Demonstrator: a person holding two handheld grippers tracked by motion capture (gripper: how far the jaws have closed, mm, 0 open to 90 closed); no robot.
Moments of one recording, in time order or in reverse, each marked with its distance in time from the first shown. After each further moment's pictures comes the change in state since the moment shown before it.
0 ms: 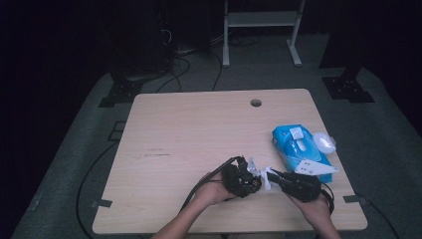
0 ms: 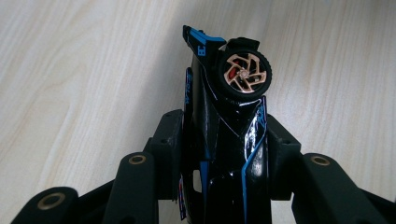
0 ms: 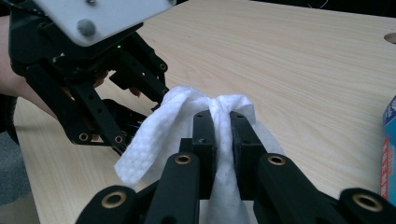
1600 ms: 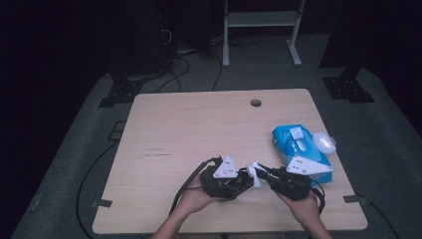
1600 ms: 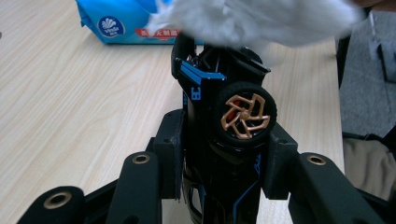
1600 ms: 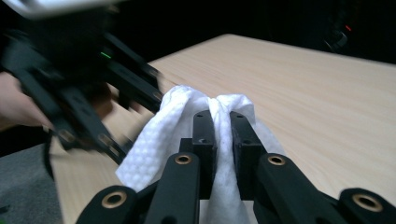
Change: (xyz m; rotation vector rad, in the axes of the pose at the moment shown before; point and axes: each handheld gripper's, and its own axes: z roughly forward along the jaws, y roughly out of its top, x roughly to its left) left arm -0.008 -0.047 -0.055 -0.395 0.028 -0.014; right arm 0.026 0.025 0.006 -0.110 0.062 -0.035
